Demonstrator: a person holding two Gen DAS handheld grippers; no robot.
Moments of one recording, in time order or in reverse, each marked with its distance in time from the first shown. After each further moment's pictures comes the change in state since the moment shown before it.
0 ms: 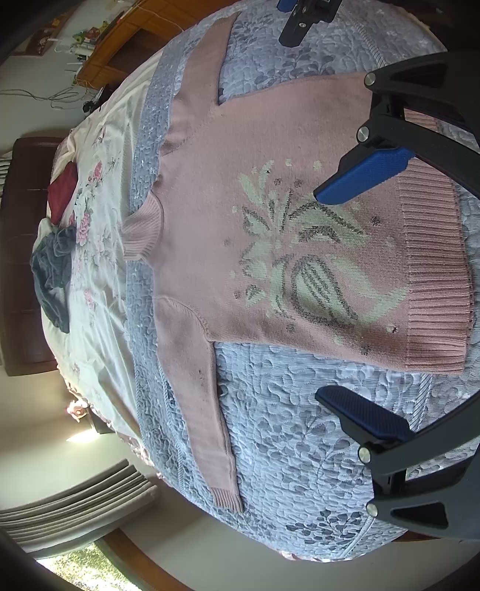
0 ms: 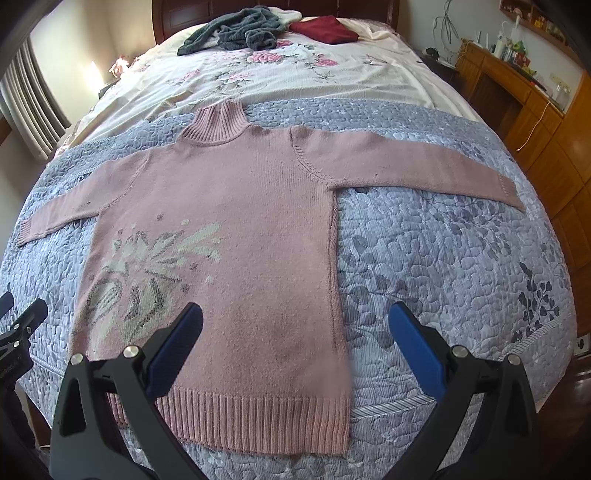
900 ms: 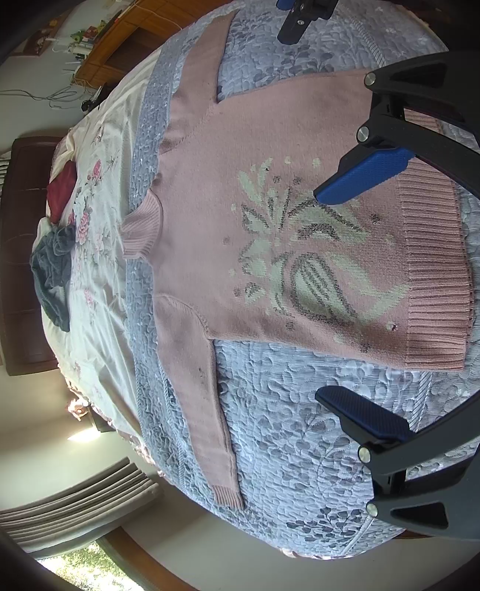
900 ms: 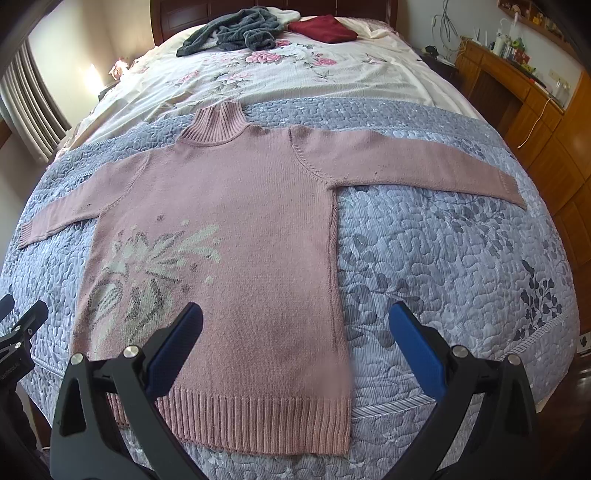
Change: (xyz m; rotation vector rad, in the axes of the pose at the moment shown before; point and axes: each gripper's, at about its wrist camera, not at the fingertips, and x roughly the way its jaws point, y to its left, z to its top) left arm 0.001 -0.002 -0.001 0.005 0.000 0.015; right arm 0.000 -0.002 -0.001 0.006 -0.003 0.006
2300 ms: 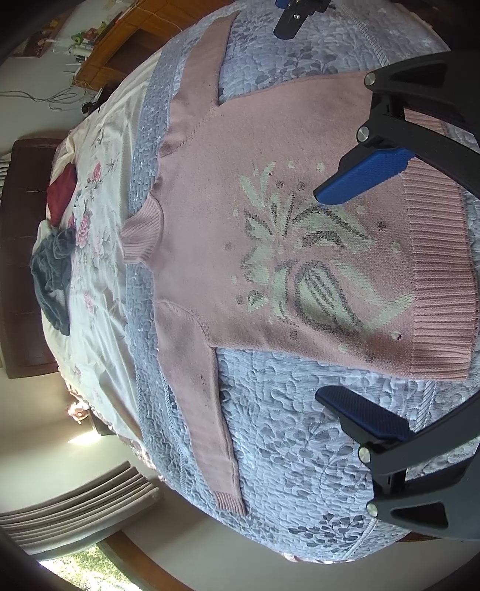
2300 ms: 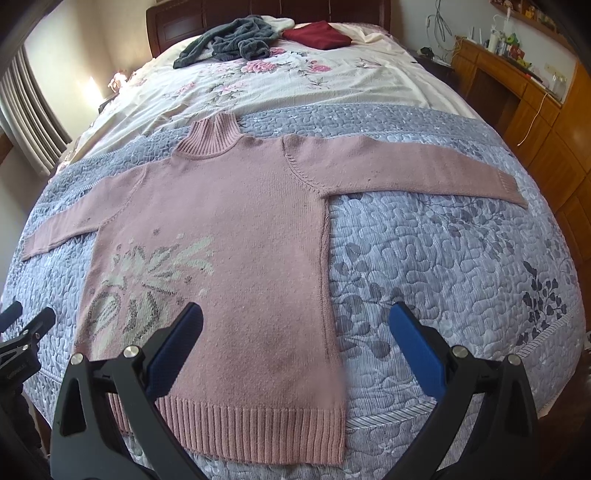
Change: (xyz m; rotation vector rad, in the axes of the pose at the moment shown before) left arm 0.014 -0.014 0.010 -0.006 0.015 -0.038; right arm 0.004 -0.025 0.004 0.046 -0.039 0.044
